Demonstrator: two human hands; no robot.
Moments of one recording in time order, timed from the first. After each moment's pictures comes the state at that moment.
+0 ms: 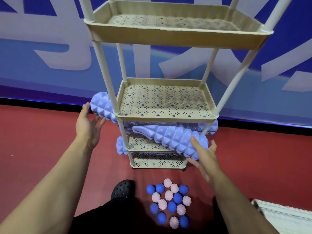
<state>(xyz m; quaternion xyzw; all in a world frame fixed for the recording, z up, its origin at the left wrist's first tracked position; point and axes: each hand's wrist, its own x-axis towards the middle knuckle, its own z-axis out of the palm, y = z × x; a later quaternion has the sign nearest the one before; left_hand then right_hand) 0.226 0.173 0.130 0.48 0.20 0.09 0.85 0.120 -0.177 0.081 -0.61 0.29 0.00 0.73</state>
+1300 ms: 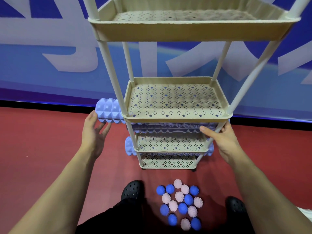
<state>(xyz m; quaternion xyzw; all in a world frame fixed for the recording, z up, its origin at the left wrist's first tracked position) 0.215 0.196 0.109 0.55 0.15 0.06 0.82 0.169 -0.206 0.108 -0.67 0.17 -0.03 0.72</state>
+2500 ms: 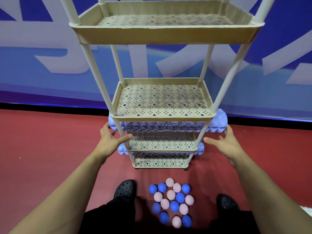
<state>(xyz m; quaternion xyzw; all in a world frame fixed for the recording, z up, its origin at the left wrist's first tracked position) 0.195 0.142 0.077 0.81 0.08 -0.07 0.58 0.152 -0.272 0.084 -0.76 0.20 -0.01 0.62</state>
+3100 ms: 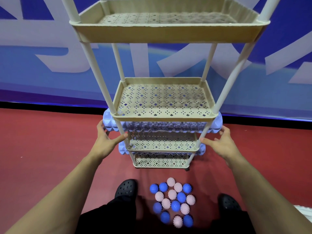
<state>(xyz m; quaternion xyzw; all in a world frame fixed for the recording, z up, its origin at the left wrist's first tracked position) 0.191 0.157 0.075 0.81 0.08 -0.05 0.58 0.156 -0.257 0.076 -0.79 0.24 0.03 0.56</state>
